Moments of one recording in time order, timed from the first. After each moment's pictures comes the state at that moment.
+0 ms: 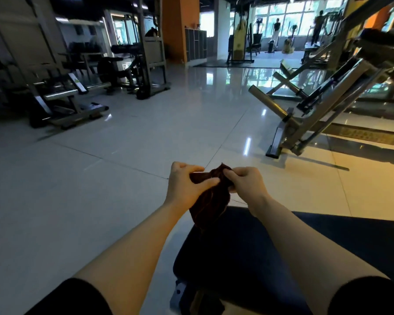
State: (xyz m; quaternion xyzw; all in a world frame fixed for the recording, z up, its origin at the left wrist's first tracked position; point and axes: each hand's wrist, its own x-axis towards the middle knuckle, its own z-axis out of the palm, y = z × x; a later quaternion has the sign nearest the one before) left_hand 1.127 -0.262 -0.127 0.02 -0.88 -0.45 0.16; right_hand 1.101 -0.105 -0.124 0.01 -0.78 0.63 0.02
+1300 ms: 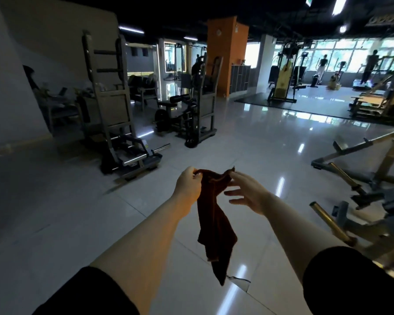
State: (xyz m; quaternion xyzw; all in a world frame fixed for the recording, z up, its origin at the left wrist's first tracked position) left_hand 0.987 -0.597 0.466 0.15 -0.81 -0.54 0.14; right_hand 0.920 -0.435 0.458 0.11 -0.74 0.62 -0.24
